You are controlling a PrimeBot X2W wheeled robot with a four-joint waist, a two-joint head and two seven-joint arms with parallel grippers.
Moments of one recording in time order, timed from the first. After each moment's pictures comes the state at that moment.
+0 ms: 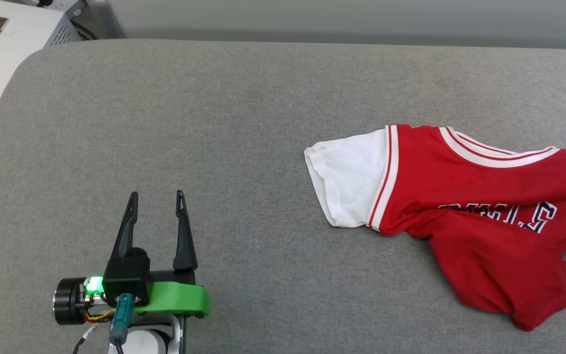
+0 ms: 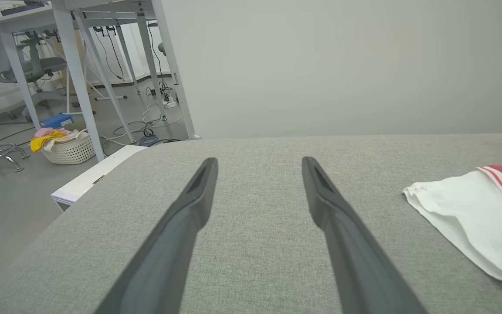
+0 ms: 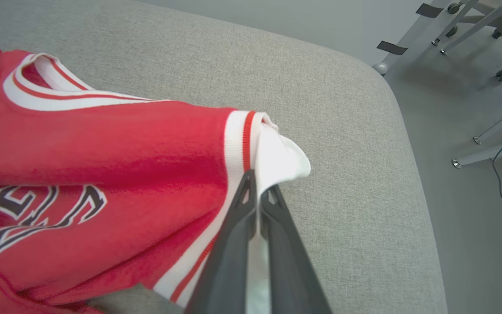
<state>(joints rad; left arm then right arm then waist) -0.03 0.08 -0.12 -0.03 -0.03 0.16 -0.26 -0.32 -0.84 0.28 0.48 0.68 0.13 0.04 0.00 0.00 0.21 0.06</state>
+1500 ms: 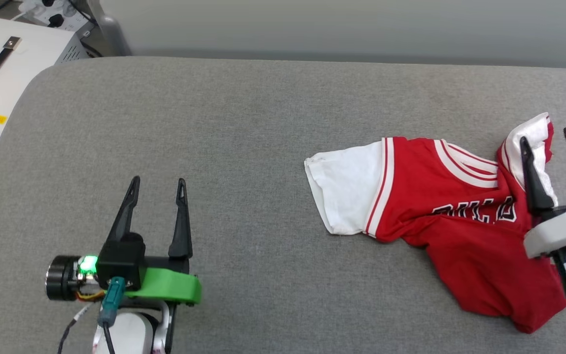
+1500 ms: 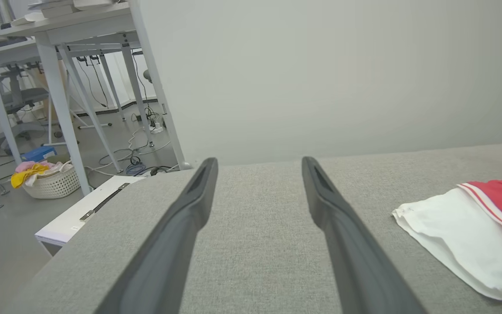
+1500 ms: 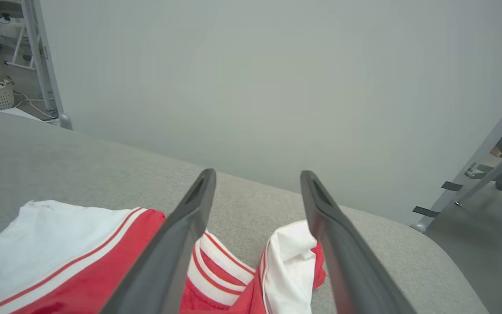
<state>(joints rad) -0.08 0.12 -0.12 0.00 -0.05 0.09 -0.26 -0.31 -0.36 0.03 0.27 0.15 0.13 -0.25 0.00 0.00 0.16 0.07</state>
